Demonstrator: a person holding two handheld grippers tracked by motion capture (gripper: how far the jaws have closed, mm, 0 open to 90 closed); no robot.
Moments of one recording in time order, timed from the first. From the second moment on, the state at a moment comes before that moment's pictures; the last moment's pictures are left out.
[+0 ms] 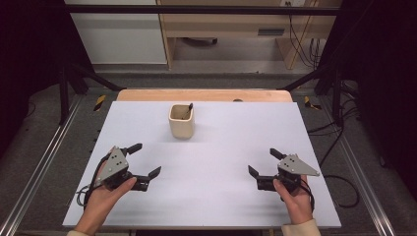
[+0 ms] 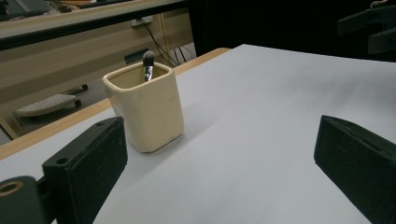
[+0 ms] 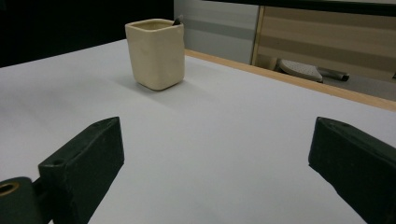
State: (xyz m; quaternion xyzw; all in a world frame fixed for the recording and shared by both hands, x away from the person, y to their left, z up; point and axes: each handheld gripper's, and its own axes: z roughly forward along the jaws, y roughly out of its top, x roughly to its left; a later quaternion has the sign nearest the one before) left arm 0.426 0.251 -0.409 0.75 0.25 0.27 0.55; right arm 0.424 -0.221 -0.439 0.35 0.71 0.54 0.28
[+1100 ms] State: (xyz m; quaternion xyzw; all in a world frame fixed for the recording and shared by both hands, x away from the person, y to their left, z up) left arm 0.413 0.293 -0.425 0.72 0.26 0.30 0.57; right arm 0.414 -0.241 -0.441 0.34 0.70 0.54 0.30
